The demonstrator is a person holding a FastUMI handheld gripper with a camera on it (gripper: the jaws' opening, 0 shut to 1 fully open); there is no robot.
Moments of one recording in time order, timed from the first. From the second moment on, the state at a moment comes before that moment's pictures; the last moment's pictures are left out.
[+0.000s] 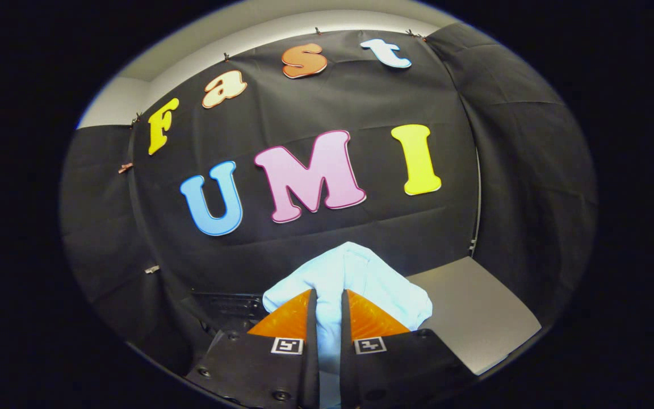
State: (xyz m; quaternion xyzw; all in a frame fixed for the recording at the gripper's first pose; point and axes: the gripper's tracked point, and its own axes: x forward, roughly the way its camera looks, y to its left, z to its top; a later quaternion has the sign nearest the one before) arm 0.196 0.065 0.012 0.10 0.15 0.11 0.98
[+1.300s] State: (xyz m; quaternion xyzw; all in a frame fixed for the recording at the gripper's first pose) arm 0.164 0.366 -0.163 0.08 0.22 0.24 0.94
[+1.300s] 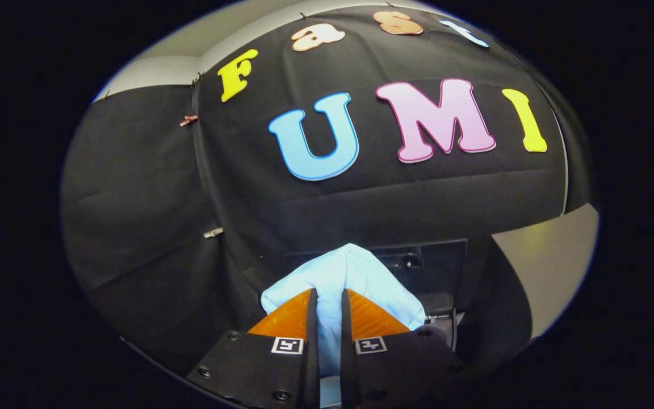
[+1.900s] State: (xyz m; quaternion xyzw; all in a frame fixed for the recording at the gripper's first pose) arm 0.180 0.349 -0.306 0.01 0.32 0.17 0.93
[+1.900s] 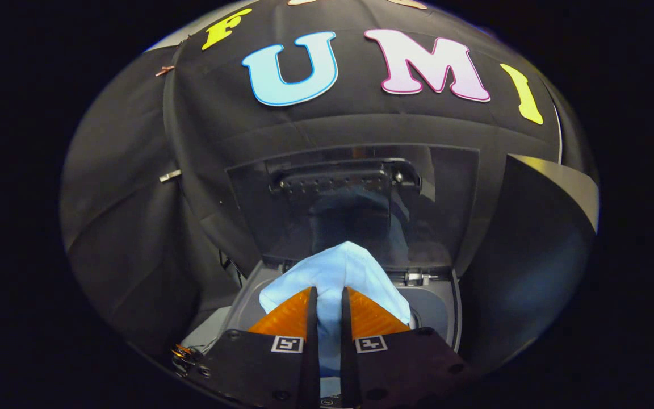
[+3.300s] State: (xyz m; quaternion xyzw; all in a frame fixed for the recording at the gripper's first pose) arm 0.181 0.360 -0.127 0.03 0.11 0.15 0.98
